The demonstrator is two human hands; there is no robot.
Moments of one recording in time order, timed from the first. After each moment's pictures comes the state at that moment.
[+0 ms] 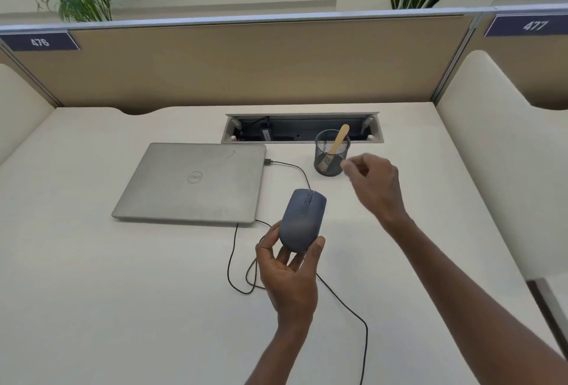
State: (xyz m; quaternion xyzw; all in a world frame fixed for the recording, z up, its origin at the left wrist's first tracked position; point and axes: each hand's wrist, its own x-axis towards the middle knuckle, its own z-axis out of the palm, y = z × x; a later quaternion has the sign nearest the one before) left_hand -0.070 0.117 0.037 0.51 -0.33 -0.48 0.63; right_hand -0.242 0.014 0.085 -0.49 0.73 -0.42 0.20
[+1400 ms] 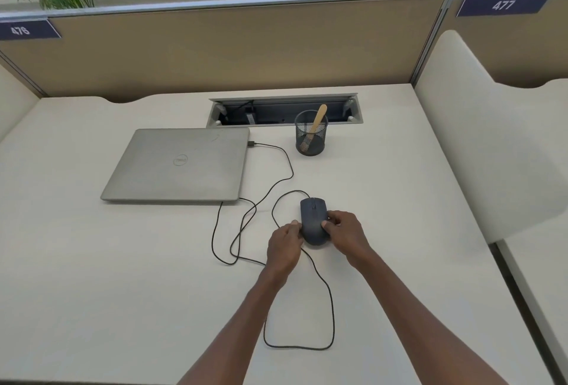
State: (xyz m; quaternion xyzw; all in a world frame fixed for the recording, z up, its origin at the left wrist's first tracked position) left_hand -0.079 0.101 -0.010 0.62 -0.47 -0.58 0.25; right_hand -0.226 0.113 -0.013 -0.38 0.74 -0.33 0.44
